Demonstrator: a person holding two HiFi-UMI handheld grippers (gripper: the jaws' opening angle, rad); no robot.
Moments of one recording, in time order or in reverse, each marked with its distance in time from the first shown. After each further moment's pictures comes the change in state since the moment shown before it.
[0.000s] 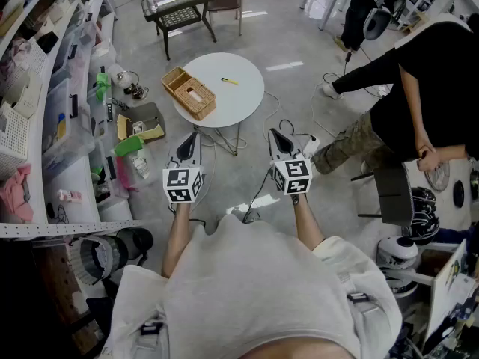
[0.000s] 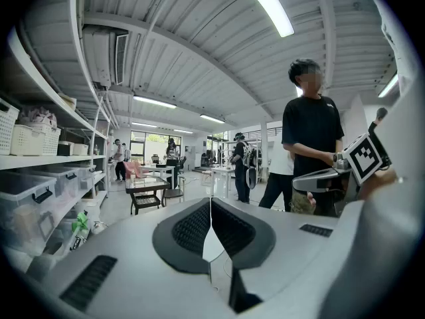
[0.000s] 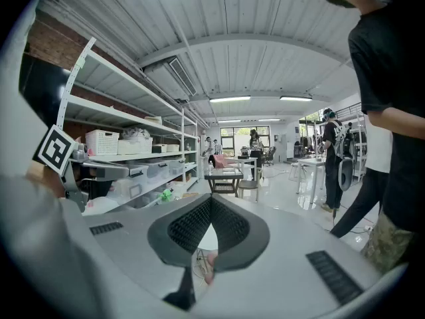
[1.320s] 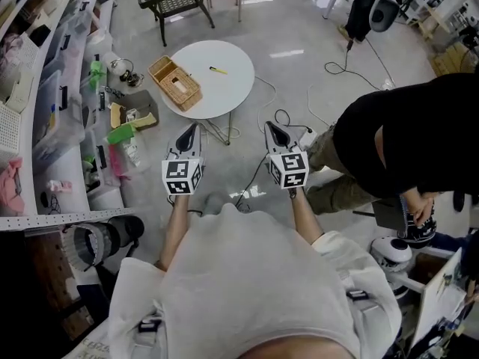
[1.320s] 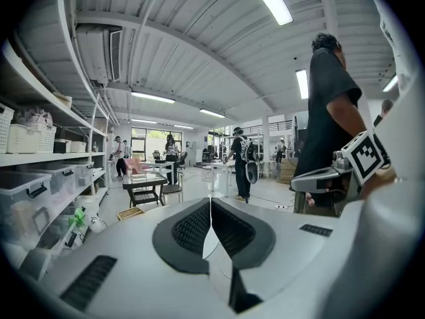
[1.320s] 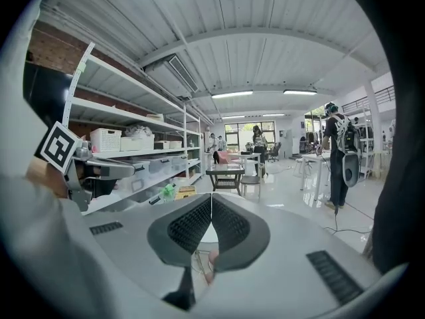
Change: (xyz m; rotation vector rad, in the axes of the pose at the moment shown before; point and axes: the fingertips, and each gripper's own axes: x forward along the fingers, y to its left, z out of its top) left arm 0.049 -0.057 -0.012 0.006 0.043 0.020; right arm 0.003 -0.061 -0.022 -0.001 0.032 0.057
